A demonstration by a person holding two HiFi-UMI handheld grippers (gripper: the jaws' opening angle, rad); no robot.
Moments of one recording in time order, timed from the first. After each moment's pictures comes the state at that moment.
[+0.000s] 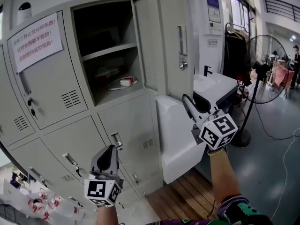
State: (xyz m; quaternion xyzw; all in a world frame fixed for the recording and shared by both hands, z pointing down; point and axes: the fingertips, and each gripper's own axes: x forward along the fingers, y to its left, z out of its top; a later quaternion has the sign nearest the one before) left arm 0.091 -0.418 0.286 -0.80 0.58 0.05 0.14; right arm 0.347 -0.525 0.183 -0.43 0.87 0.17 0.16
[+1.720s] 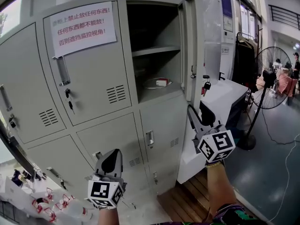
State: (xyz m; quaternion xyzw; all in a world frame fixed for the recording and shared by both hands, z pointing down) left arm -0.079 -0.381 0.288 -0.80 0.59 0.04 0.11; right arm 0.183 -0.475 0.179 -0.49 0.84 0.19 0.16
